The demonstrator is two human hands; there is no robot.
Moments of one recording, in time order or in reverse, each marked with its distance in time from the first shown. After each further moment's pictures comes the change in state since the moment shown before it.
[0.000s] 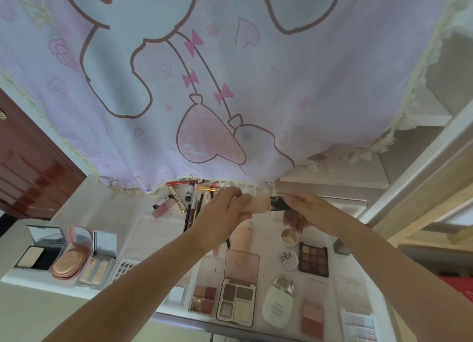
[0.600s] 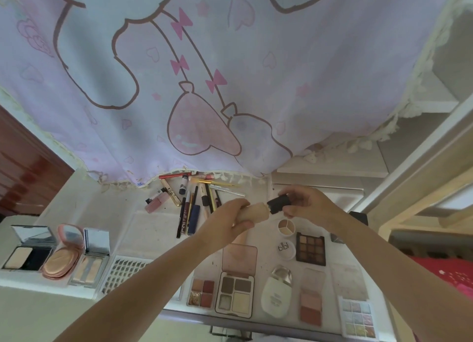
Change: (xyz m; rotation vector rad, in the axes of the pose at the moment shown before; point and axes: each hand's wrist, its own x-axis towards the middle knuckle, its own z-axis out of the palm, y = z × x) left_hand -0.015 -0.006 0.049 -0.476 -0.423 -0.431; right_hand 0.002 0.021 -0.005 -0.158 0.136 -0.143
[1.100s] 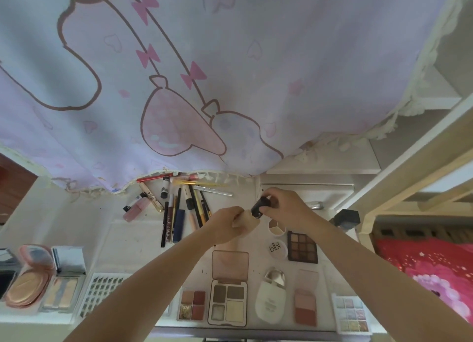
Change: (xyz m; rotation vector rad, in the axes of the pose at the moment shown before) left_hand 0.053 -0.025 0.034 -0.058 -0.324 -0.208; right_hand 0.039 0.015 0.021 -0.444 0.133 0.143
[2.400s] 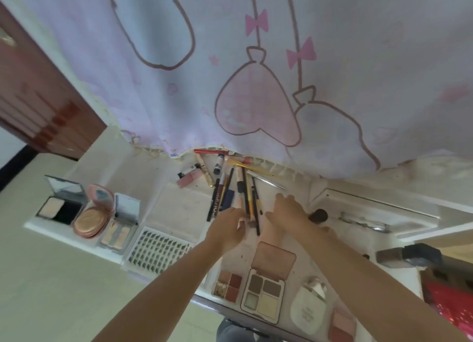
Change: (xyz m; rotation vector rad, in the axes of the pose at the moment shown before) left_hand -0.055 -0.093 0.008 -0.028 0.364 -0.176; right_hand 0.068 -0.037 0.114 -0.565 -0.270 0.190
